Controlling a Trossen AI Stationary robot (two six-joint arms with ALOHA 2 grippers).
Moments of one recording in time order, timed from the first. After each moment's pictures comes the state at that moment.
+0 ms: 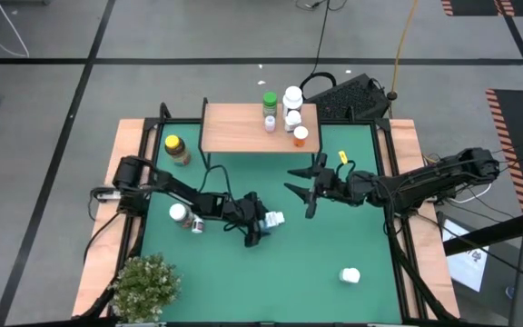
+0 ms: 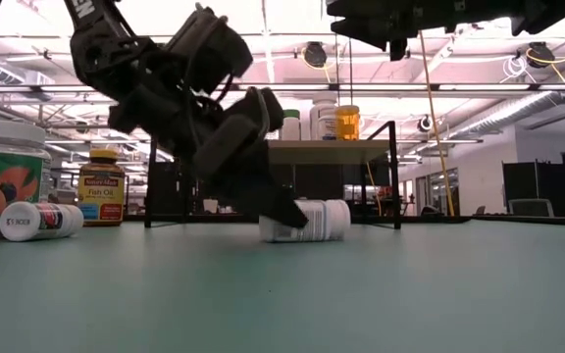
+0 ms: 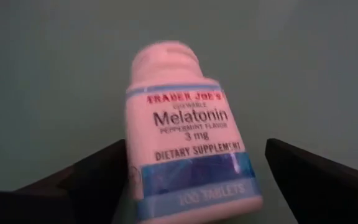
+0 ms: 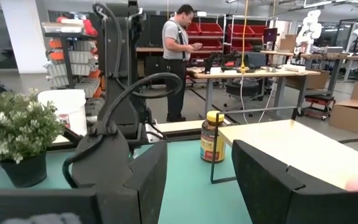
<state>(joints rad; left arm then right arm) -0.13 1.93 0.84 0.45 -0.04 -0.16 0.14 1.22 0.58 0.66 0.39 0.00</state>
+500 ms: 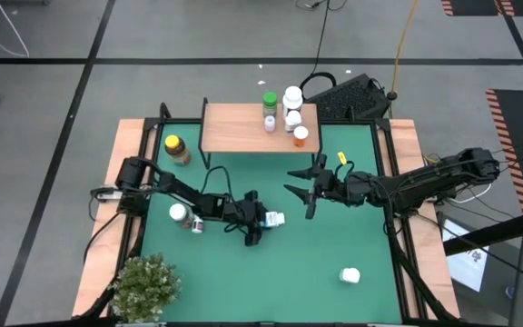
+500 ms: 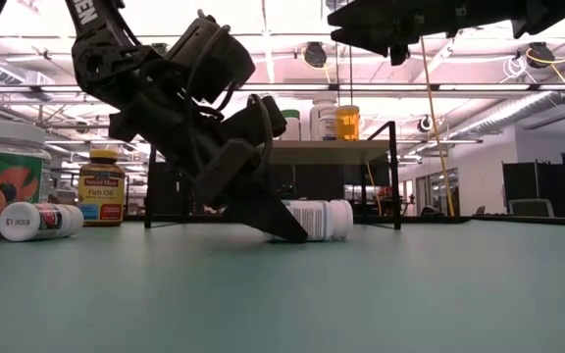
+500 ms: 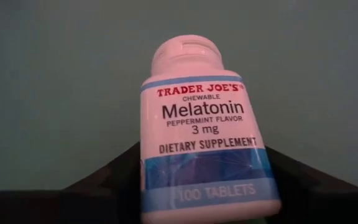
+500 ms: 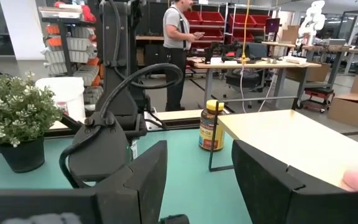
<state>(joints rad) -0.12 1.96 0.84 0.46 -0.10 -0.06 0.14 1.22 0.58 0.62 0.39 0.00</state>
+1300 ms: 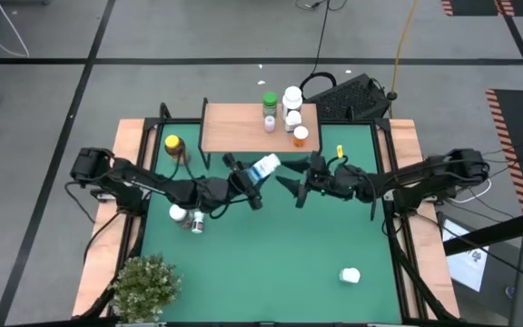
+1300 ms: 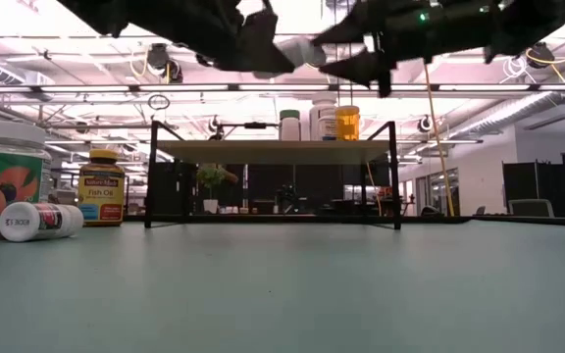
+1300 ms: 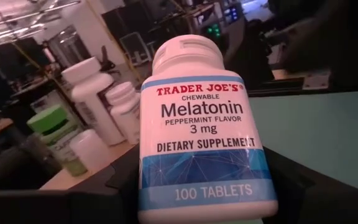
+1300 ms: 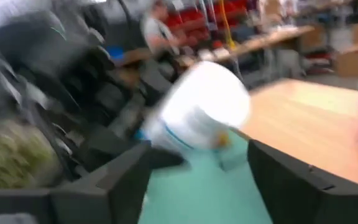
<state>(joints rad) -0.12 1.57 0.84 0.60 -0.73 0.28 0.03 1.36 0.57 0.80 0.33 0.30</state>
